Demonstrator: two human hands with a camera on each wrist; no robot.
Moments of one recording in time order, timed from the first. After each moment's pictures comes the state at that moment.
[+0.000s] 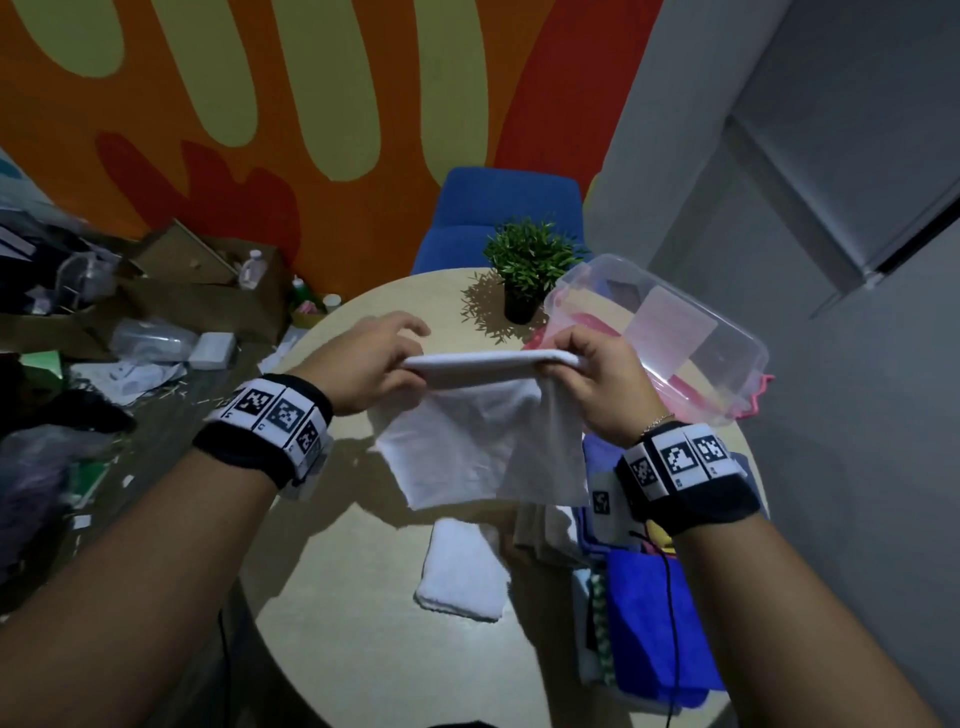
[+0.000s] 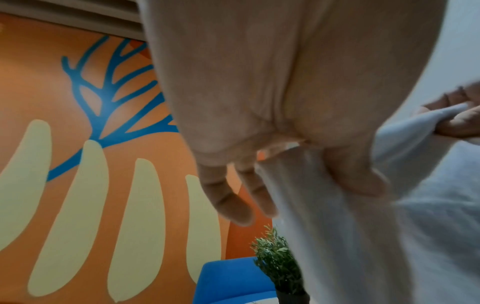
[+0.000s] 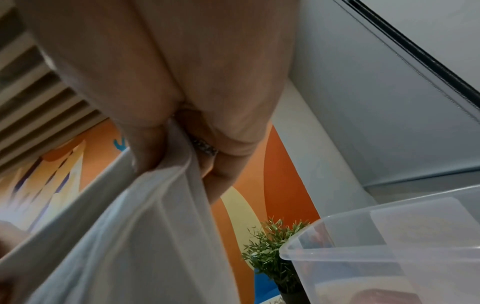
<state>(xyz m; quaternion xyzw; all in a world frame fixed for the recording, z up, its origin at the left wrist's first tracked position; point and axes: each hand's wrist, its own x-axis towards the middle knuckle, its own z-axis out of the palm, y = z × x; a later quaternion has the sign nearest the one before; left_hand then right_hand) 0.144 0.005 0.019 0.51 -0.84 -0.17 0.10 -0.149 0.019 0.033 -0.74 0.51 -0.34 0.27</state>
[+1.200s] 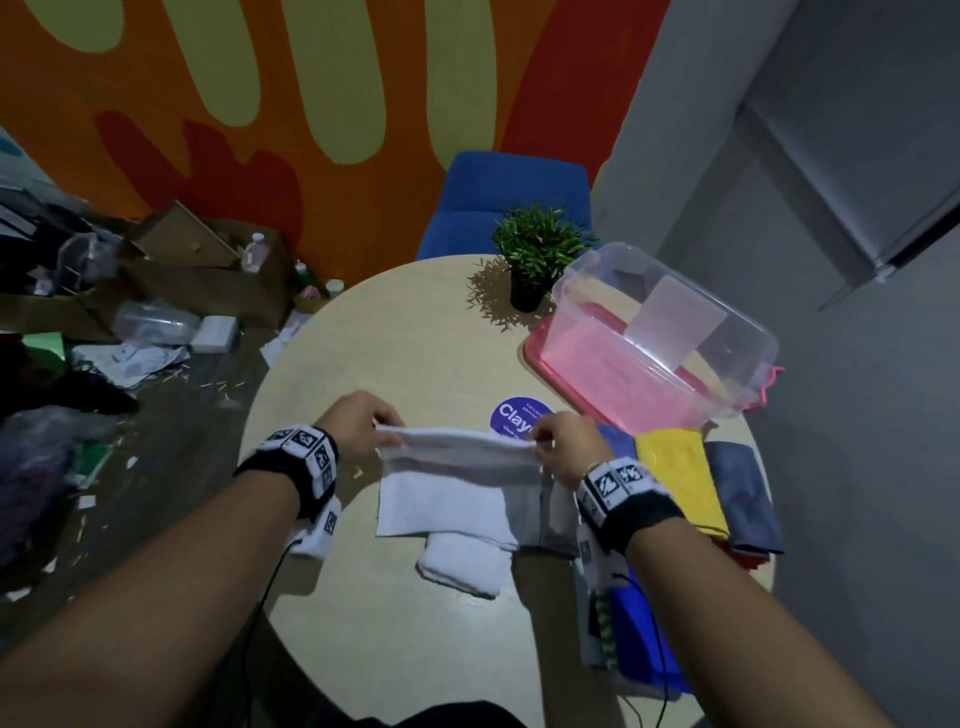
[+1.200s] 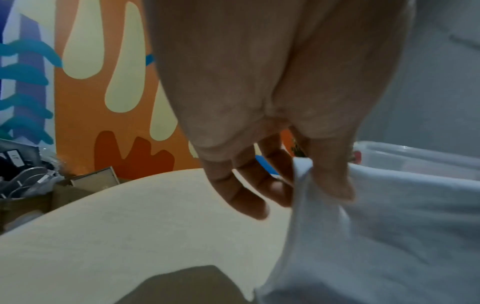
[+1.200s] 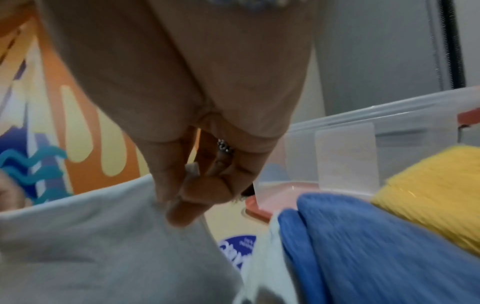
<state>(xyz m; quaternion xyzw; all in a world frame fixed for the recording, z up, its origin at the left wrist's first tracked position) 0.163 0.023 -0.101 0.63 -0.68 -0.35 0.08 -0.146 0.028 -0.078 -0.73 0.64 -0.03 0.24</state>
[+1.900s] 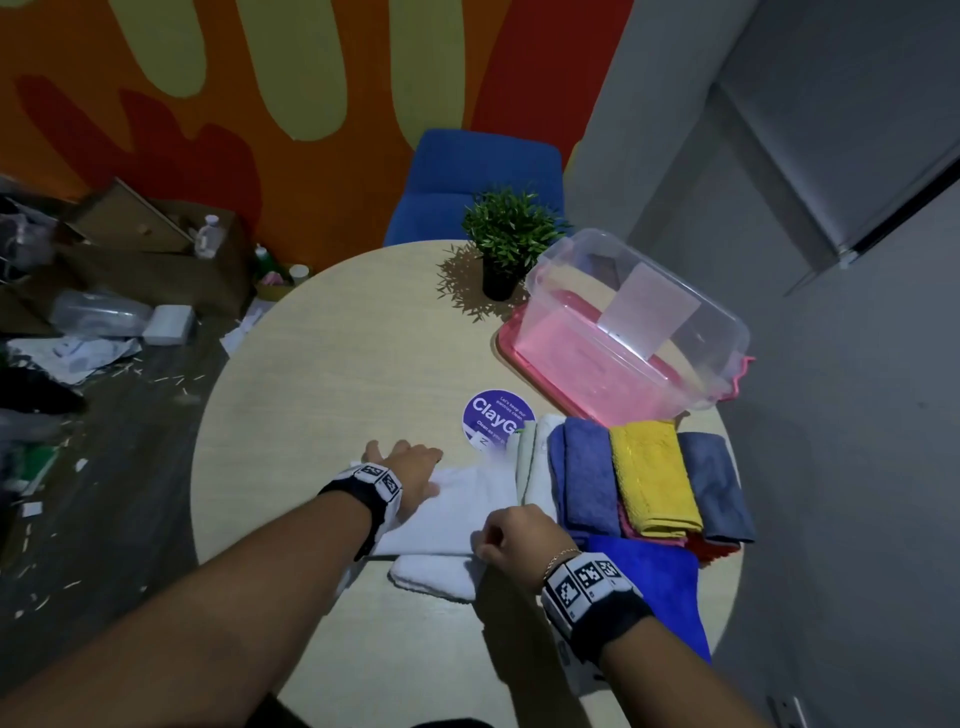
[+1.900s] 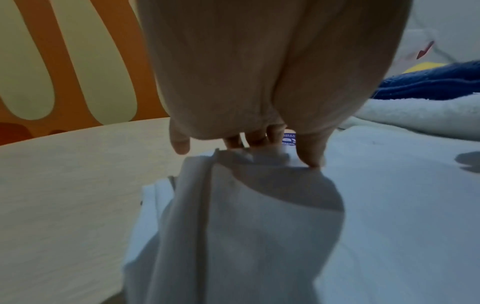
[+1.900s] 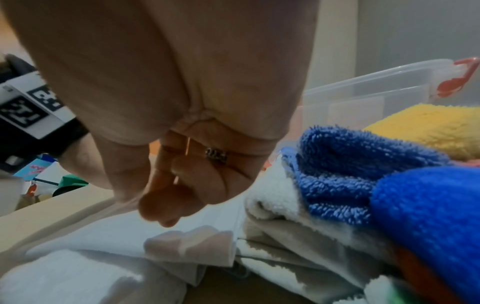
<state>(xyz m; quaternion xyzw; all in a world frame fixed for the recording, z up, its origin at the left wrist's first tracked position) 0.066 0.023 -0.203 0.57 -0.76 -0.27 -0.17 -0.135 0.113 -0.120 -0.75 0.59 0.07 0.30</state>
